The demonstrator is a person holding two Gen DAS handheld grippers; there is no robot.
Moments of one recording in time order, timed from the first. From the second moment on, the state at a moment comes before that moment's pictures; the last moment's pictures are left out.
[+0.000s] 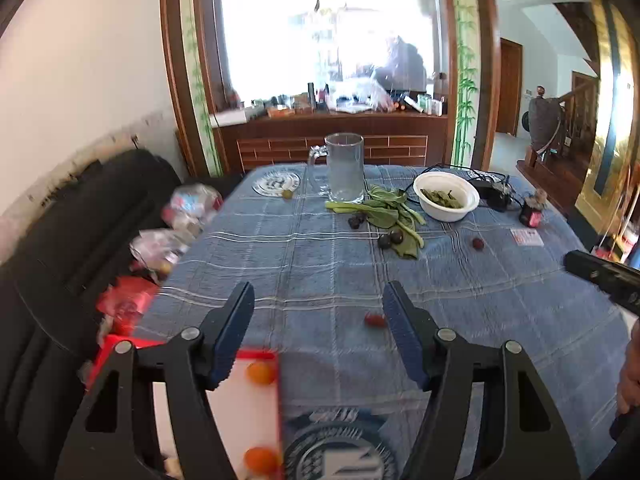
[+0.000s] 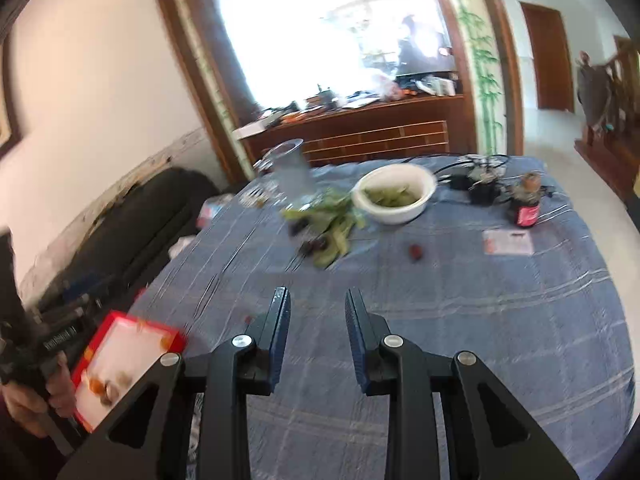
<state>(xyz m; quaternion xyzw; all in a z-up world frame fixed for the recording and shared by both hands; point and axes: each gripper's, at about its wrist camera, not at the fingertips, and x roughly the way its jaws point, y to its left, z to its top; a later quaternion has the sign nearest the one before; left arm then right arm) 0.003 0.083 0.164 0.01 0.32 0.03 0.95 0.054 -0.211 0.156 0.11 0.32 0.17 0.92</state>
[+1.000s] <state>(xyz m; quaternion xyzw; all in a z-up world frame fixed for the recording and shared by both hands) 0.073 0.084 0.042 -0.01 0.49 0.00 0.87 0.235 -0.210 0.008 0.05 0.42 0.07 0.90</state>
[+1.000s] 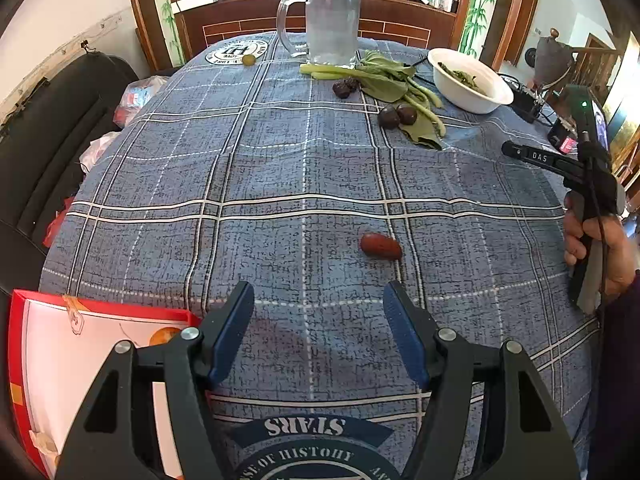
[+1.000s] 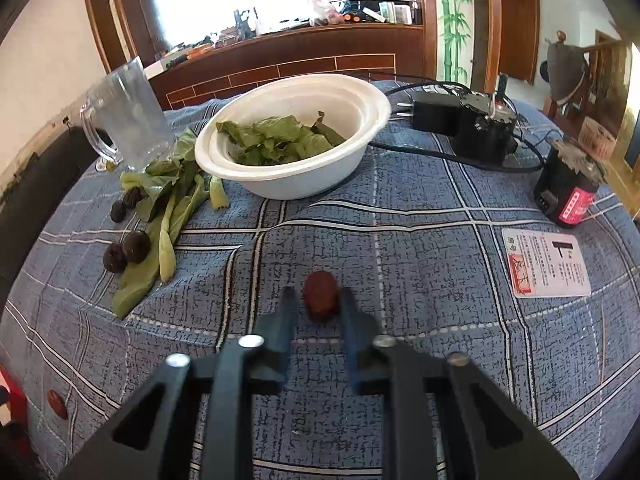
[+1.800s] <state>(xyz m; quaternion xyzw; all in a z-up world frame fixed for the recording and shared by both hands) 0.117 0.080 0.019 -0.19 0.55 0.04 0.81 0.080 -0.197 0.047 0.19 0.44 0.21 0.85</state>
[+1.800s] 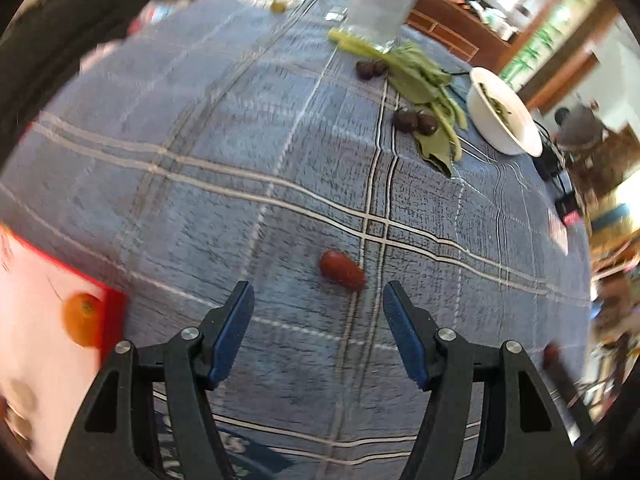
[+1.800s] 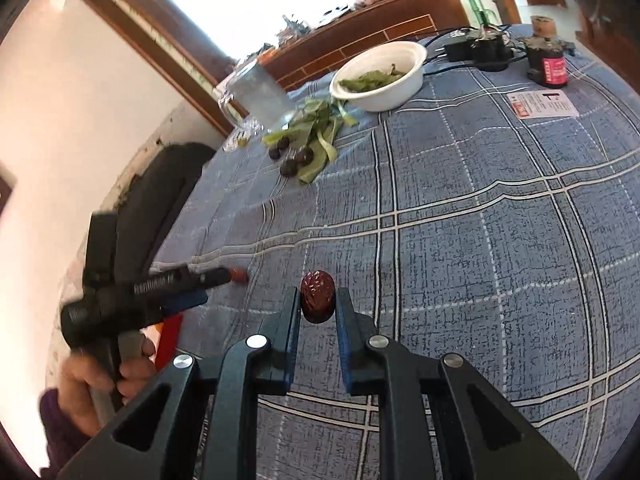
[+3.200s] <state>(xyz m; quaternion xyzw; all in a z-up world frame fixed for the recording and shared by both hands) 0.114 0.014 0.016 -0.05 0.52 0.06 0.85 0.080 -0.220 0.044 0.18 0.42 0.17 0.87</state>
